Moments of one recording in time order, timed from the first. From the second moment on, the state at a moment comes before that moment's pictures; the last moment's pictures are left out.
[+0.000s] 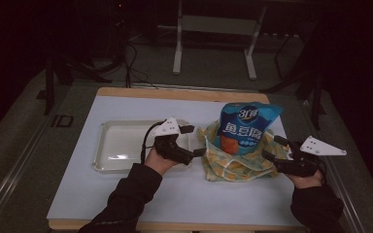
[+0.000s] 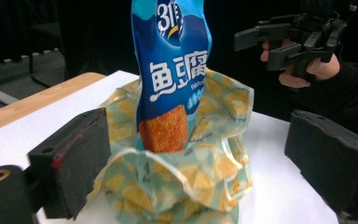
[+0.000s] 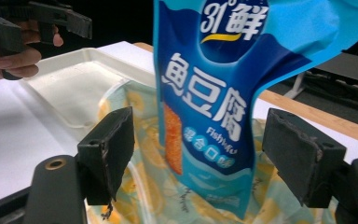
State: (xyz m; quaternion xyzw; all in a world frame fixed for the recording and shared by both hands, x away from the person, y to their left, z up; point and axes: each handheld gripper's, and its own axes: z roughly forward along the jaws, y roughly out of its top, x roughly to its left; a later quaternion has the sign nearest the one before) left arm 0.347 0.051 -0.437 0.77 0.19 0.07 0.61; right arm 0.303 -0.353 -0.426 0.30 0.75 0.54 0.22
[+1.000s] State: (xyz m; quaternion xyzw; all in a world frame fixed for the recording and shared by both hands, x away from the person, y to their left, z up) left arm 0.416 -0.016 -0.445 0.78 0.21 0.06 0.58; right arm 0.357 -0.357 -0.439 0.32 0.76 0.52 0.21
